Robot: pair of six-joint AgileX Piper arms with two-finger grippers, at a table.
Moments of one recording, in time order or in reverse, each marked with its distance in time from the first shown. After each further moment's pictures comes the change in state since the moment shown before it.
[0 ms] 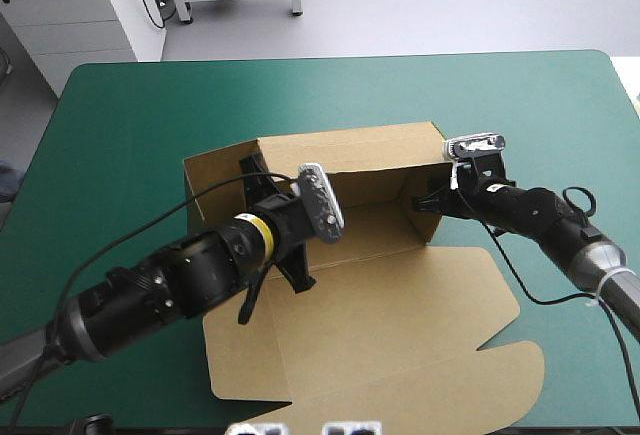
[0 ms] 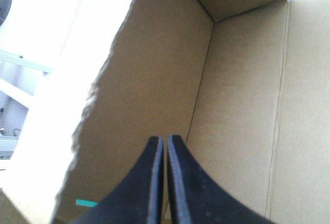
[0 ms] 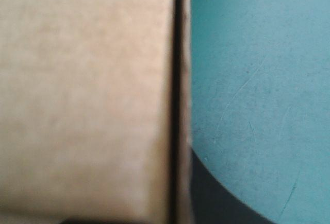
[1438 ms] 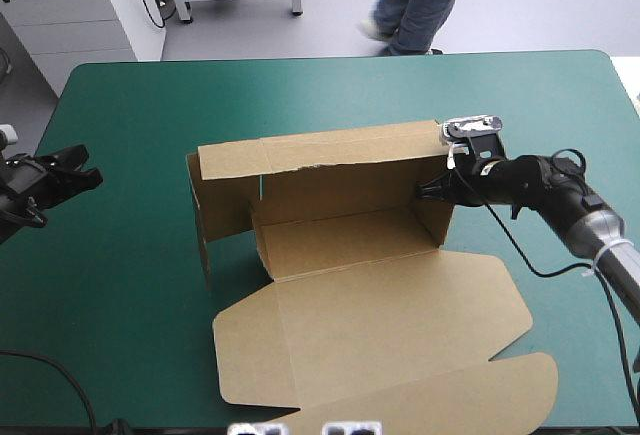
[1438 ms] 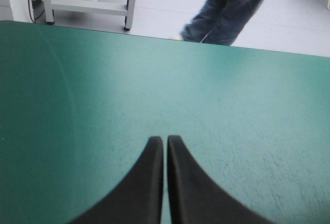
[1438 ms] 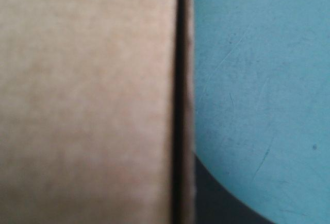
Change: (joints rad) left arm 1.652 -0.158 0.287 -1.757 -0.039 1.059; right arm 0.003 0.045 -0.226 -0.451 0.305 0.443
